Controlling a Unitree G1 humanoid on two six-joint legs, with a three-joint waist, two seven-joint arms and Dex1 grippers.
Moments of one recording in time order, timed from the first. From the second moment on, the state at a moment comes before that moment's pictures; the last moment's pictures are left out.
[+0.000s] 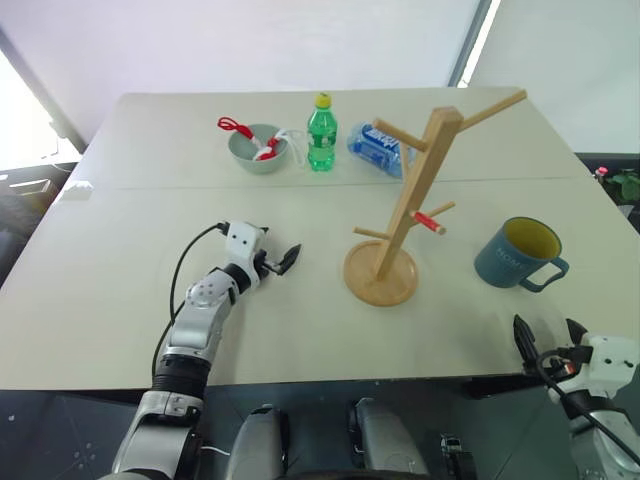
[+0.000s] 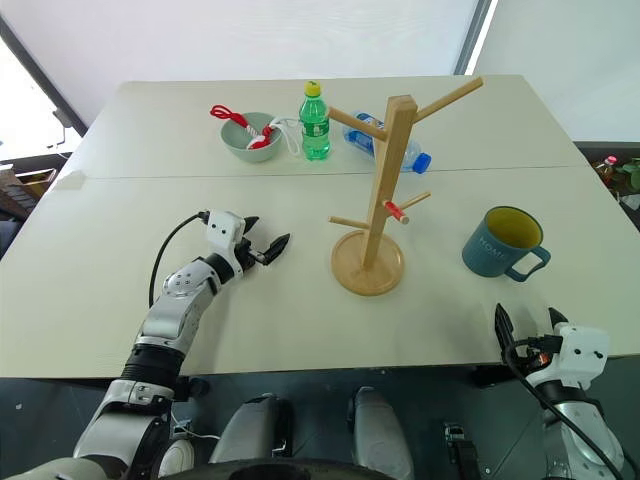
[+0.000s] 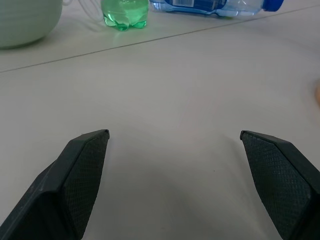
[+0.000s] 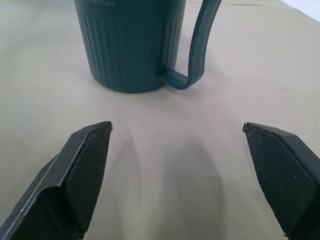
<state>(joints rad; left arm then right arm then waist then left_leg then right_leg) -0.37 0.23 -0.03 0.28 -0.16 0.11 -0.50 0.42 -0.30 -0.49 -0.17 0.38 -0.03 0.37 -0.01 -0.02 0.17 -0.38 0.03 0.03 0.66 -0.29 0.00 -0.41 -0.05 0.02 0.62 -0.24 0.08</state>
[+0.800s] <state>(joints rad) -0.22 0.33 -0.14 0.00 -0.31 0.18 -0.88 0.41 -0.27 -0.49 -0.18 0.36 -0.04 0.34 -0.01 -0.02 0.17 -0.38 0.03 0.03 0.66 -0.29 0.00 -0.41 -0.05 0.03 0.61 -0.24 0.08</state>
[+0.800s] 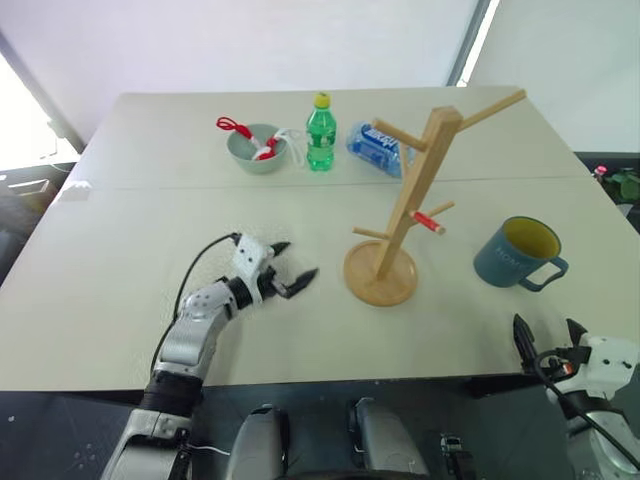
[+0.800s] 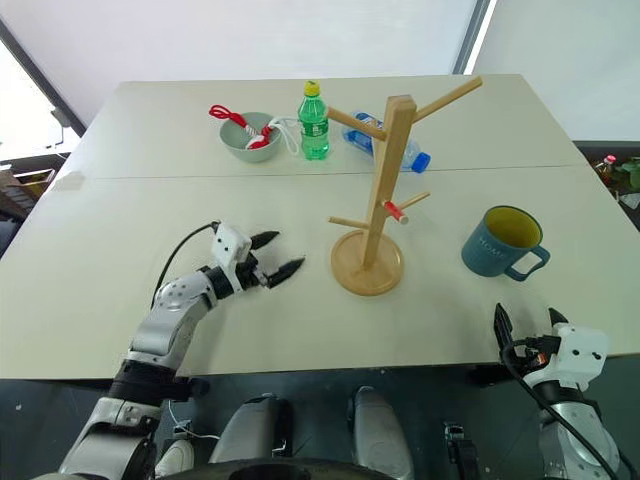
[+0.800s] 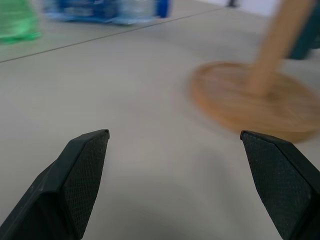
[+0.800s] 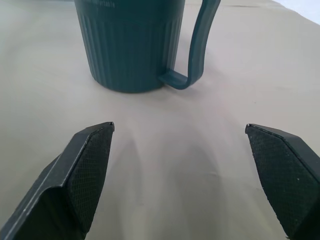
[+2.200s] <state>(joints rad) -0.20 0.41 -0.29 -0.25 -0.43 0.34 -1.06 0.08 -0.34 -0.51 0.11 0.34 -0.02 0.24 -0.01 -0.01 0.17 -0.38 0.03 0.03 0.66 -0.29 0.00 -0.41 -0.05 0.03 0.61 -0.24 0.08</state>
